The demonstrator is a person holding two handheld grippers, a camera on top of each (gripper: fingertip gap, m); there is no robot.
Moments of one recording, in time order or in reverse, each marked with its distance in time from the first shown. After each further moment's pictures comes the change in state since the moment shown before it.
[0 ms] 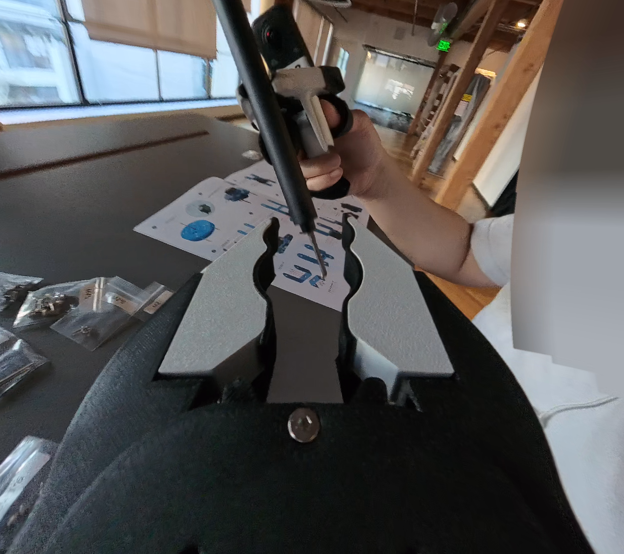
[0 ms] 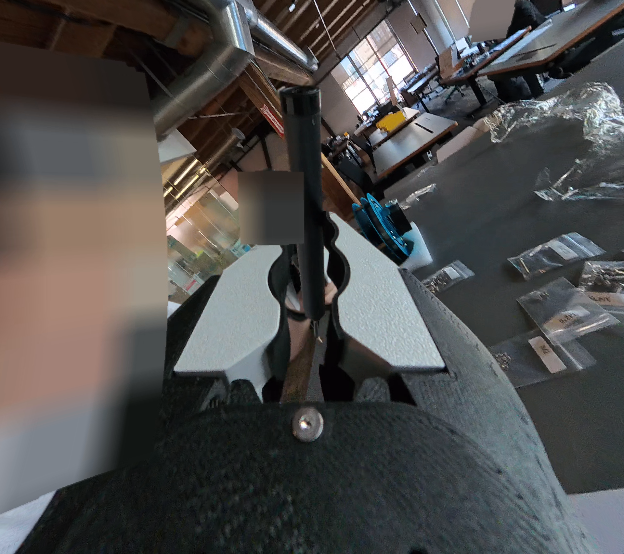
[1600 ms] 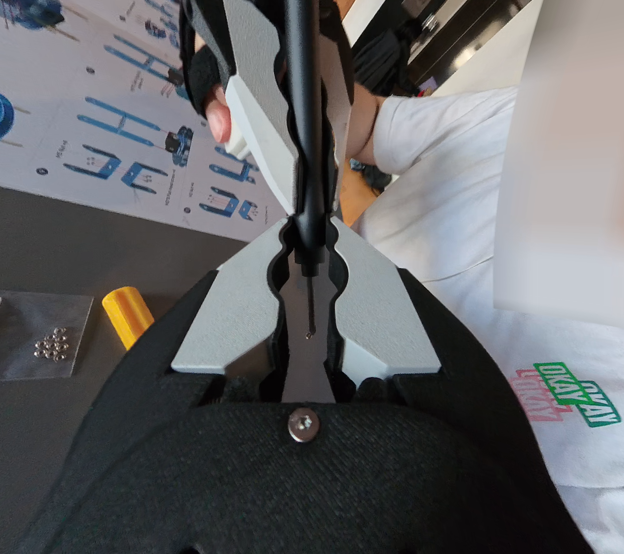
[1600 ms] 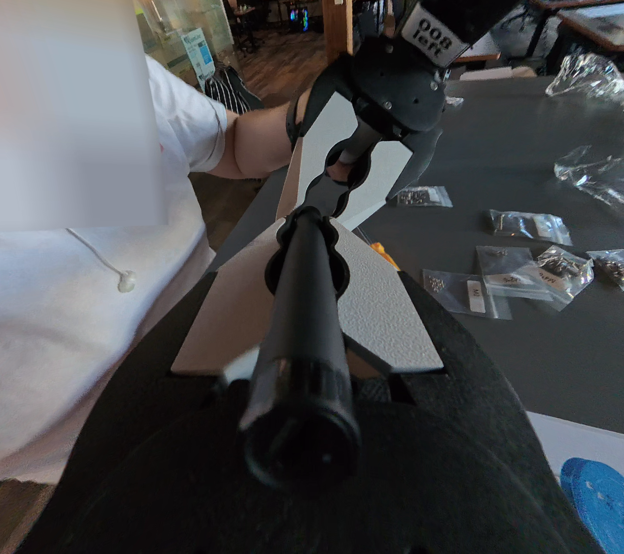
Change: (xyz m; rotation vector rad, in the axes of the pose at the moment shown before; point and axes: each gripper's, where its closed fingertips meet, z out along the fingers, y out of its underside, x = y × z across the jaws) left arm 0.010 0.063 0.049 -0.540 0.470 -0.300; right arm 0.018 0.107 -0.025 -0.466 -0.075 -0.560
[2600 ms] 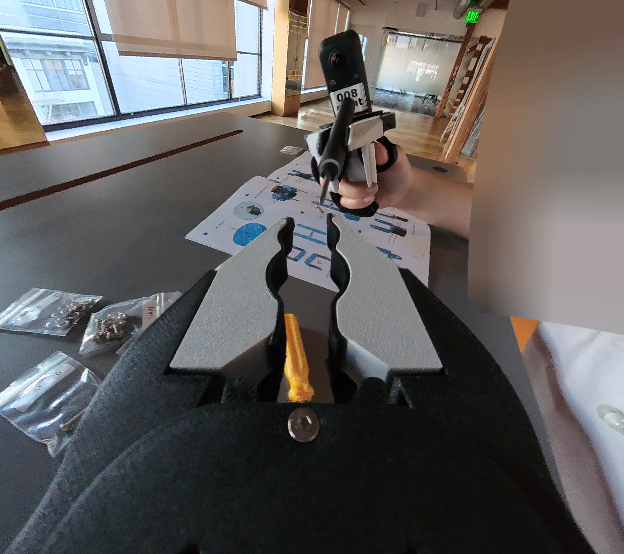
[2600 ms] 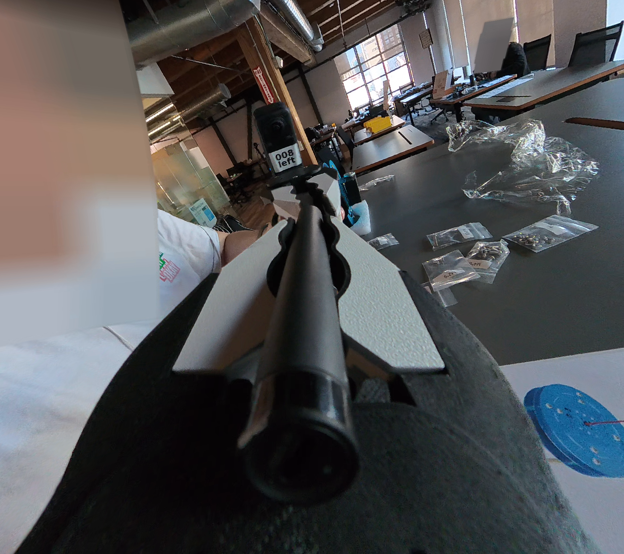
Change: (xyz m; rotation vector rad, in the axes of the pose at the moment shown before) left arm -0.037 -0.041 -0.066 0.509 -0.552 0.373; right arm 0.052 -0.032 -0.063 0.401 0.115 0.291
